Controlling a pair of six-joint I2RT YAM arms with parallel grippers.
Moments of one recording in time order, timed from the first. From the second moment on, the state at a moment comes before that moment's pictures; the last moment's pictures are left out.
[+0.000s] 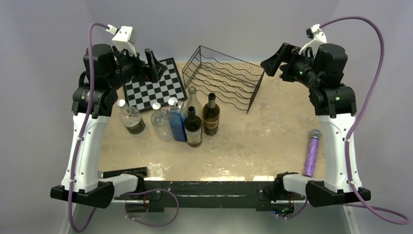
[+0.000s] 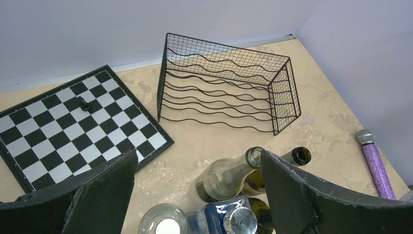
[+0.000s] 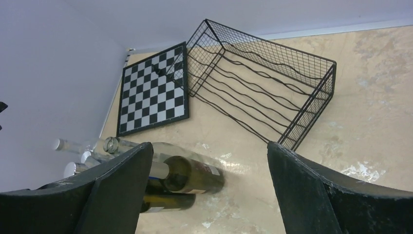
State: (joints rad) left arm -0.17 1.22 1.71 -0.74 0.30 -0.17; right arm 0.10 1.22 1.76 -0.80 -0.26 0.40
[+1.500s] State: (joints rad) left arm -0.17 1.18 1.64 -0.67 0.49 -0.18; right arm 0.76 1.55 1.78 -0.88 -0.01 0.02
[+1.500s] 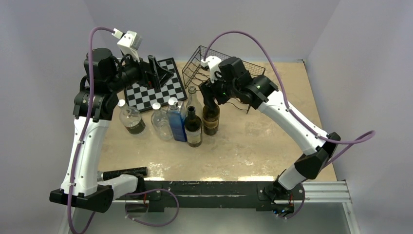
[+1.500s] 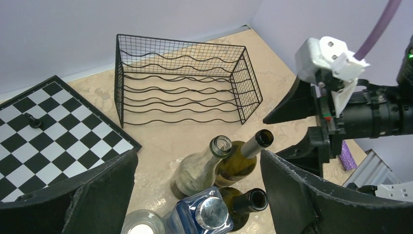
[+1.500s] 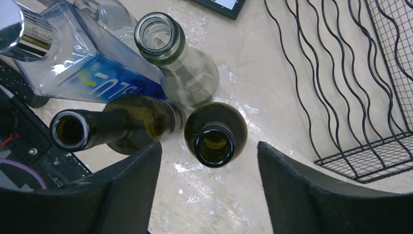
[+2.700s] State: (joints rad) left arm -0.17 1.12 1.62 -0.68 0.49 -0.18; right arm 0.80 1.70 1.80 -0.91 0.14 0.08
